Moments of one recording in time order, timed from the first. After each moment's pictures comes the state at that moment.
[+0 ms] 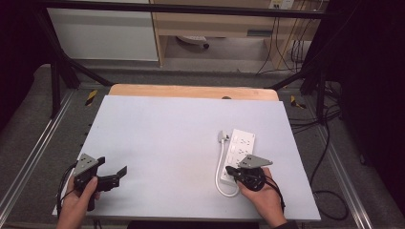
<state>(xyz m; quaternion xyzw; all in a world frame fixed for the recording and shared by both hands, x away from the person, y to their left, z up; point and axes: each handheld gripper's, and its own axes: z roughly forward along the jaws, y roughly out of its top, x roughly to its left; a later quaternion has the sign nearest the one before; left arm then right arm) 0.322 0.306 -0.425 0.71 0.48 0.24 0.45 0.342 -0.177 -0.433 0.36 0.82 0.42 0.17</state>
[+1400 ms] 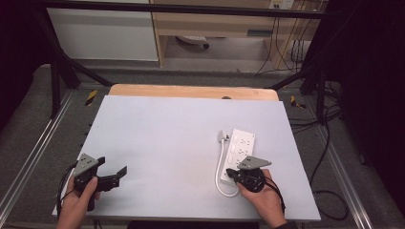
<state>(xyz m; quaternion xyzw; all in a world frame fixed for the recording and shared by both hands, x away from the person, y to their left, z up) 0.322 0.306 -0.425 0.71 0.48 0.24 0.45 0.340 -0.177 -0.436 0.36 0.83 0.40 0.16</state>
